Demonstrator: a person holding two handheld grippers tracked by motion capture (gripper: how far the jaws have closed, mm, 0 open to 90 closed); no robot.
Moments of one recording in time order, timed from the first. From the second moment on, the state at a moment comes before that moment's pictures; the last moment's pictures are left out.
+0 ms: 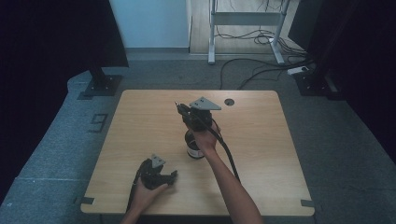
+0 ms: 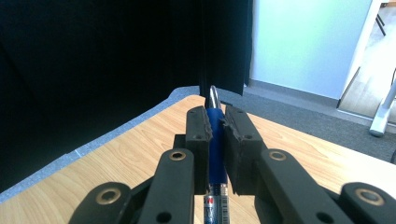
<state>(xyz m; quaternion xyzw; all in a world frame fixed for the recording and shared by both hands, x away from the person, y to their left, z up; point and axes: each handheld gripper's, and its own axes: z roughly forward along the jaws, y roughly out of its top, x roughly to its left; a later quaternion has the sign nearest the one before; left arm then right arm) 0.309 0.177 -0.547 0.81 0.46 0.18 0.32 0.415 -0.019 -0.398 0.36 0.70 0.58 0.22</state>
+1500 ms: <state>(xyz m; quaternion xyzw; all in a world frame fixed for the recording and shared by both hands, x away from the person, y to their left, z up) 0.310 0.177 -0.547 0.81 0.45 0.18 0.32 0.418 -0.036 -0.446 0.37 0.72 0.53 0.25</state>
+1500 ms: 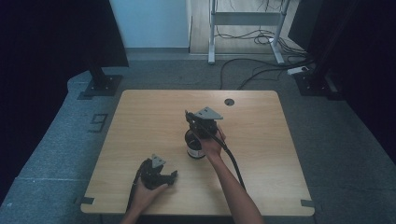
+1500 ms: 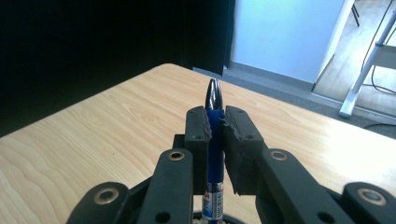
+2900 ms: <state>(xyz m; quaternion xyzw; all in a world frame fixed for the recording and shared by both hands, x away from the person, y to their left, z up) 0.310 0.177 -0.547 0.81 0.45 0.18 0.32 0.354 -0.127 -0.486 0.40 0.73 0.51 0.23</state>
